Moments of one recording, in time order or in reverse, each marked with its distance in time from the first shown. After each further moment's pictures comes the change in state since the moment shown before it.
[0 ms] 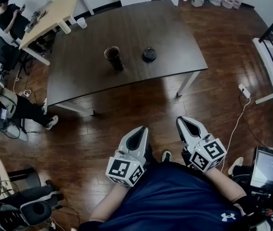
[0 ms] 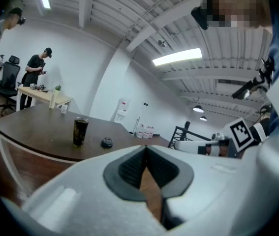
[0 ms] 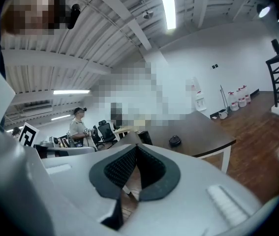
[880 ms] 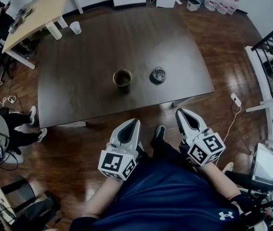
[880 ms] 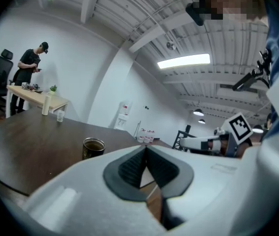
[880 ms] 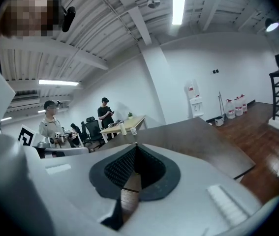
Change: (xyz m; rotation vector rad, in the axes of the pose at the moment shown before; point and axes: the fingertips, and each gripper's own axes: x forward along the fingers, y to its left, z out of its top) left arm 0.091 0.162 0.086 0.002 -0.025 -0.046; right arm 0.177 -0.028 0.070 -0.055 0.020 -0.111
